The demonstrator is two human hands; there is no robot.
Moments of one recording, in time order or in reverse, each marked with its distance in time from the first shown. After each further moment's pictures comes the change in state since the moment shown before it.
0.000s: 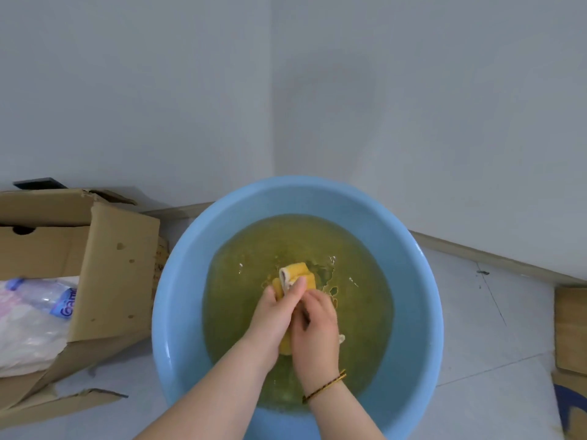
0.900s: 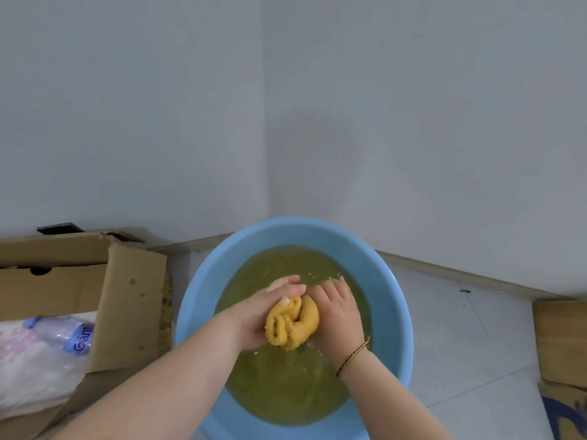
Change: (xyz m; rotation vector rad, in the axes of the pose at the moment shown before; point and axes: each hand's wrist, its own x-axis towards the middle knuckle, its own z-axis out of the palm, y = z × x) left_hand -0.050 0.081 -0.017 0.085 -0.456 -0.120; right_hand 0.034 -0.028 -0.060 -0.620 0.041 -0.635
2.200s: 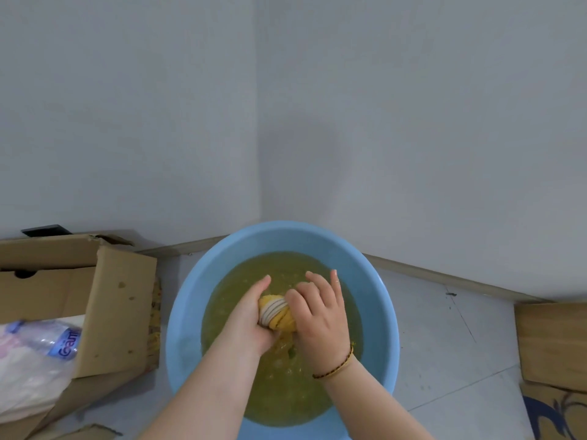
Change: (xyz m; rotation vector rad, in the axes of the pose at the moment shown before) left_hand -0.014 0.007 0.032 -0.814 0.343 -0.064; right_hand 0.003 -0.023 -0.019 -0.147 0.433 -0.153
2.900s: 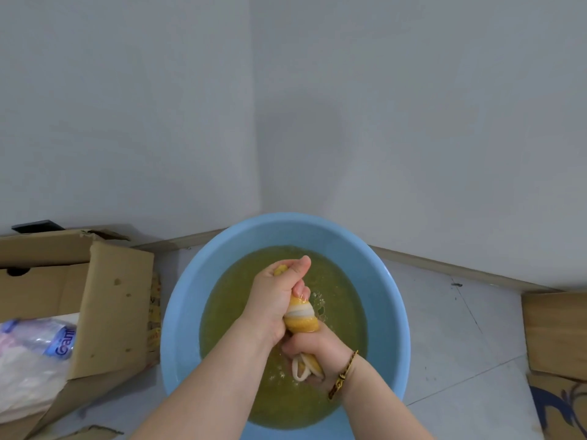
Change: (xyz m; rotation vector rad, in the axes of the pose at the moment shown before) left_hand 0.024 -0.007 0.018 0.456 -0.203 0.467; right_hand -0.002 -0.007 -0.013 1.407 -0.975 1.468
